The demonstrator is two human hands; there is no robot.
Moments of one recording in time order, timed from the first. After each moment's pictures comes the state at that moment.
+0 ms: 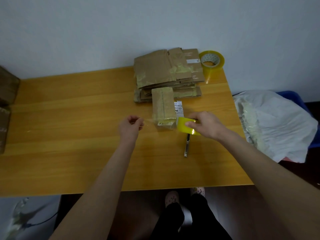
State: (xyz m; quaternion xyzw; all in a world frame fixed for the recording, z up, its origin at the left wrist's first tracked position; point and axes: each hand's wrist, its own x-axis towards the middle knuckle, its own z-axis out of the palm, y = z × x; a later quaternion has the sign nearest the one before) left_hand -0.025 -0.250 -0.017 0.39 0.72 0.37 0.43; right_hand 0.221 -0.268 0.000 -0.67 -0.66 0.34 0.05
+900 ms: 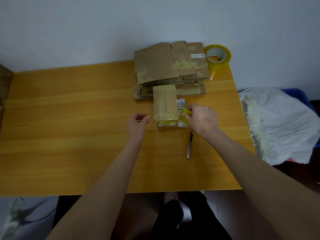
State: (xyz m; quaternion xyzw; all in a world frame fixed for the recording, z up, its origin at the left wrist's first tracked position) left_hand -0.012 -0.229 -0.056 0.41 0.73 0.35 0.42; right_hand 0.185 -0.241 -0.015 -0.75 -0.64 0.17 0.02
